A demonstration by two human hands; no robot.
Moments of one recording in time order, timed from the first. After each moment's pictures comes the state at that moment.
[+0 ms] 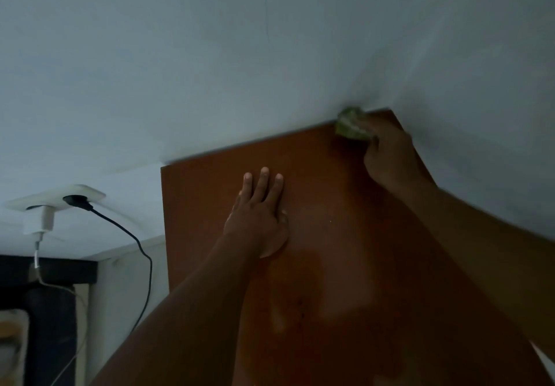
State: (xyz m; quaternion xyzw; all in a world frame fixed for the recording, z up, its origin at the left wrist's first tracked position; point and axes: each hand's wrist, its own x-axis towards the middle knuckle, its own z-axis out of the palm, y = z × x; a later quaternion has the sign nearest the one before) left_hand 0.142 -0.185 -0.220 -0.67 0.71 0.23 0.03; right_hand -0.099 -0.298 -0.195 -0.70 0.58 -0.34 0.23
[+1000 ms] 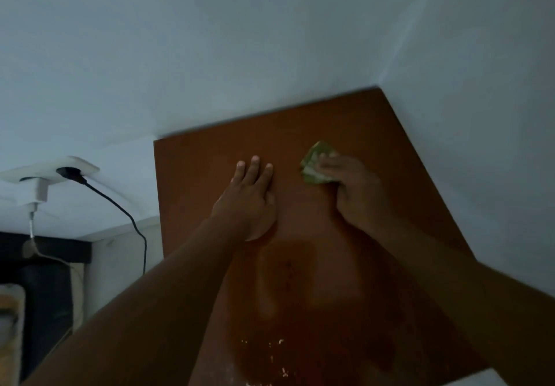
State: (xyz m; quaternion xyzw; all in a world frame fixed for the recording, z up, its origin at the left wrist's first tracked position) left_hand 0.141 -0.158 -0.203 -0.66 0.71 0.26 0.05; right_hand -0.094 -0.195 -0.233 -0.80 0.50 -0.26 0.20
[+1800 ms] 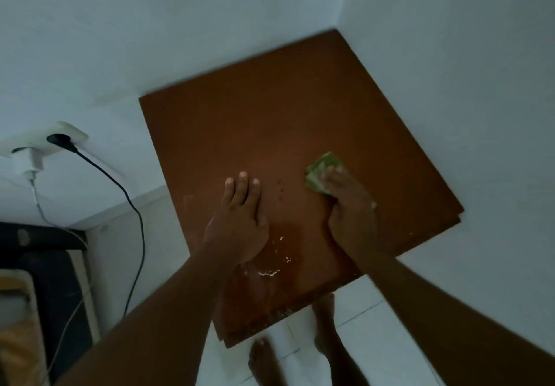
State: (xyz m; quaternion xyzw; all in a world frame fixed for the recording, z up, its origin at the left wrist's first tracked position) left_hand 0.140 0.011 -0.187 -0.63 0.71 0.31 0.07; right_hand -0.086 0.016 -0.223 -0.68 0.65 -0.30 0.16
